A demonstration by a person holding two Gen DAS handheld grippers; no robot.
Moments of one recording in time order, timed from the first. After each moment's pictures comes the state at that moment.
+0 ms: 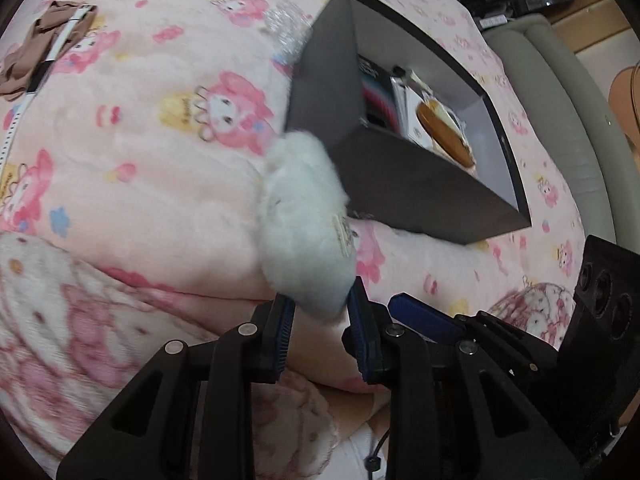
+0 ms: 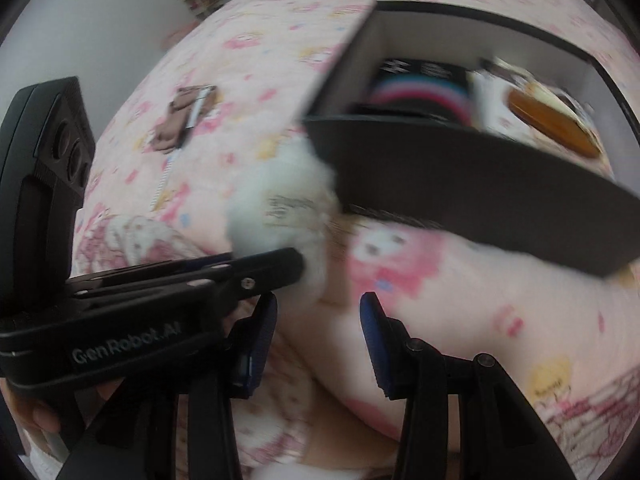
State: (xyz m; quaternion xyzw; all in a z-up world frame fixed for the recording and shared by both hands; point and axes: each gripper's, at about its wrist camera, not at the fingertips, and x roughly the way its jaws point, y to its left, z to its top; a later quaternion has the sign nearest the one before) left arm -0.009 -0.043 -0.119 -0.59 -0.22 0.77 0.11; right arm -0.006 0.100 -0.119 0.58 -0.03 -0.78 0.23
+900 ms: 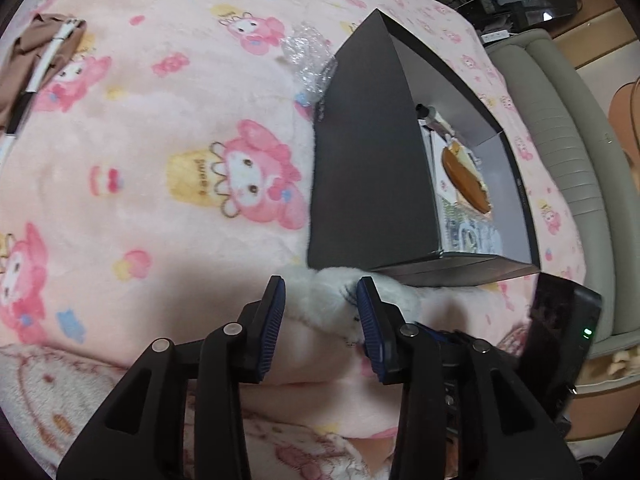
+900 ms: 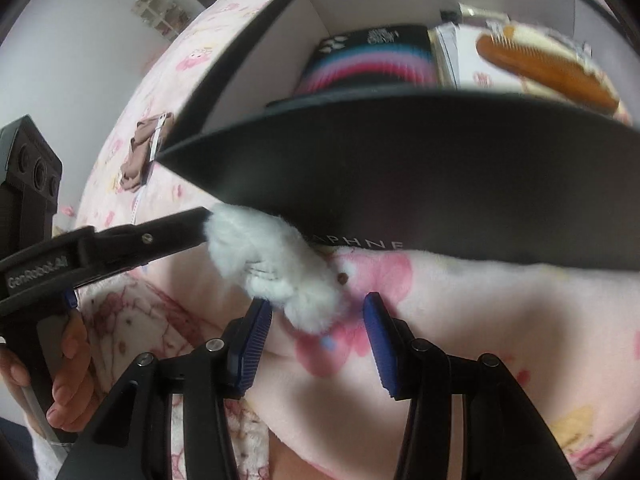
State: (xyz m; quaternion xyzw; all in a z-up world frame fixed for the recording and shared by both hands) left arm -0.059 -0.086 -0.132 -0.57 -0.25 0.78 0.12; right arm -0.051 0.123 -0.170 0.59 -0.12 -0.77 0.23
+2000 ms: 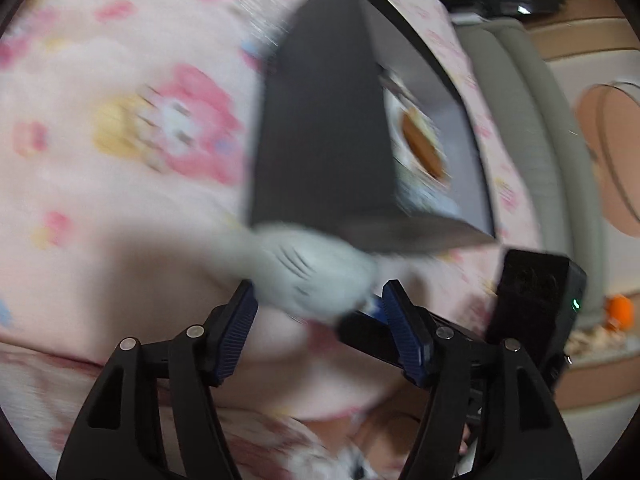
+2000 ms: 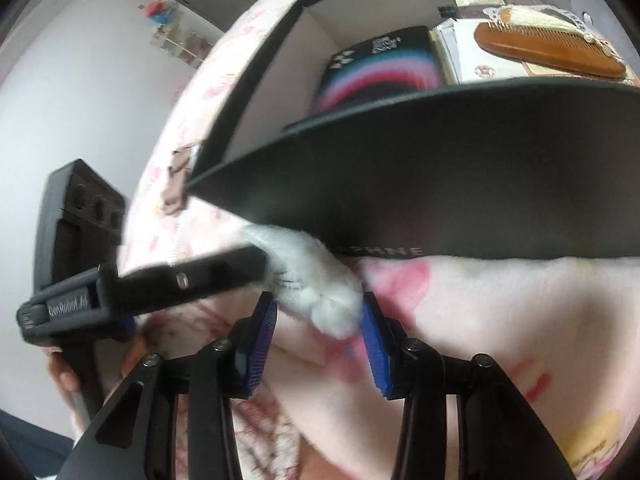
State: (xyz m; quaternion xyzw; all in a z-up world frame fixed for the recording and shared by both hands) left arm -0.060 -0.067 -0.153 -0.60 -0.30 0.71 0.23; right arm -0.033 0.130 -0.170 0.56 -0.20 -0.75 0.28
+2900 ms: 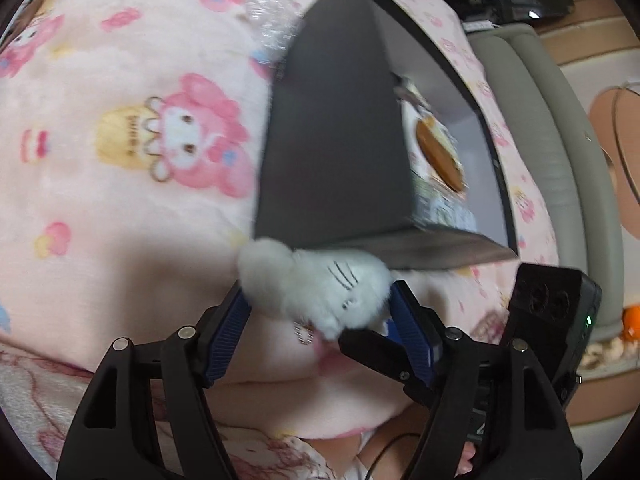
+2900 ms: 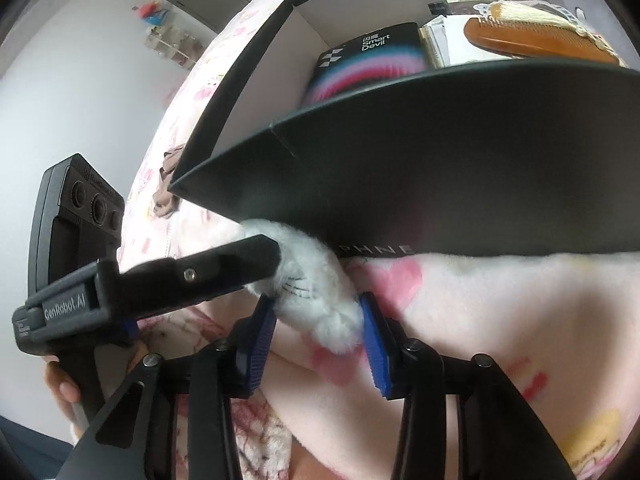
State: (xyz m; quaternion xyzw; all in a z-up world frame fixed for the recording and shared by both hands) left arm -0.067 -0.064 -0.160 -0.58 -0.28 0.74 0.19; right arm -0.041 0.134 -0.183 0.57 -0.19 -0.76 0.26
